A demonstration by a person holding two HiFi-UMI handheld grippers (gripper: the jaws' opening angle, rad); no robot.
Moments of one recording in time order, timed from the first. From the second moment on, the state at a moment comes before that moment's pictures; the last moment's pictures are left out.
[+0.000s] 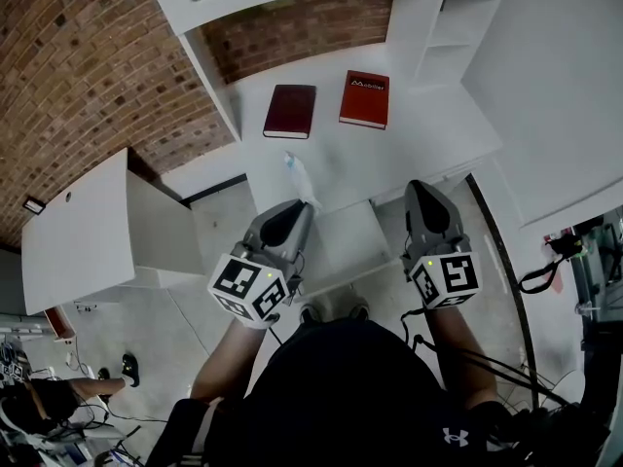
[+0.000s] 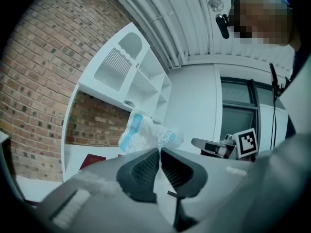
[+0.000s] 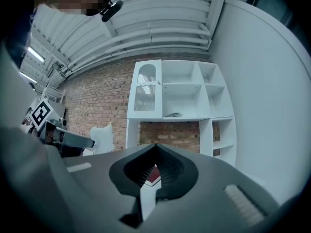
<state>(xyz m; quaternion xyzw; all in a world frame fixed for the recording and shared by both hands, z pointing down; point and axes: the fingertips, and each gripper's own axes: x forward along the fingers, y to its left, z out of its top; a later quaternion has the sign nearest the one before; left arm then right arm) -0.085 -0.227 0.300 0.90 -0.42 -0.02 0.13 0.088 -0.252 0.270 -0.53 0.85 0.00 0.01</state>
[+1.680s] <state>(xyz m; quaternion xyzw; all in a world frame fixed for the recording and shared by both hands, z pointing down) -0.129 -0.245 0.280 0.87 -0.49 -0.03 0.08 0.062 -0.246 0.254 -0.49 0.87 0.00 0.03</state>
